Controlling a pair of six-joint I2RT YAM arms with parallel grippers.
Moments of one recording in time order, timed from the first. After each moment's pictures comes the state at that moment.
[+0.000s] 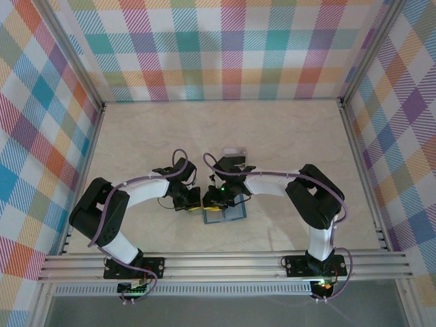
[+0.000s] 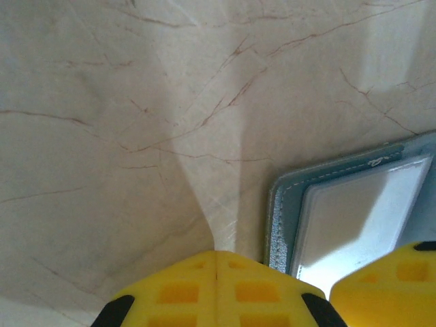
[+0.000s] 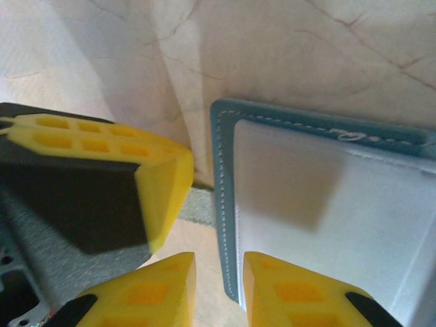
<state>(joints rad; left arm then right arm) -0.55 1.60 0.81 -0.53 0.33 -0.68 0.86 1.87 1.10 -0.35 -0.53 0.87</state>
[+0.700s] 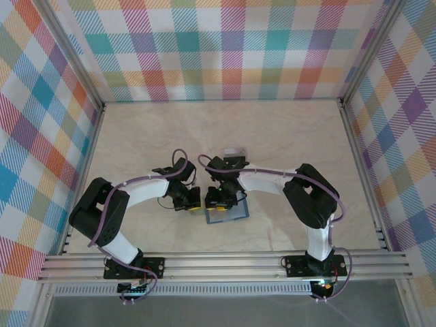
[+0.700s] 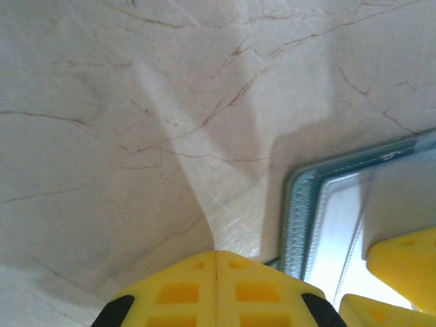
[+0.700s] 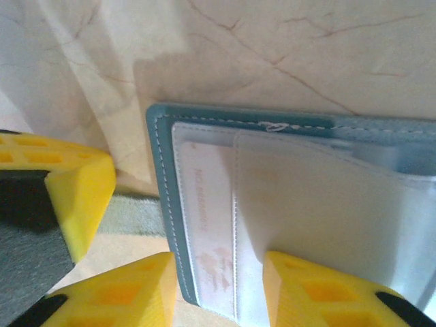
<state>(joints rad) -0.54 1.60 0.81 -0.53 0.33 -0.68 0.91 1.91 1.26 -0.66 -0.31 0.81</state>
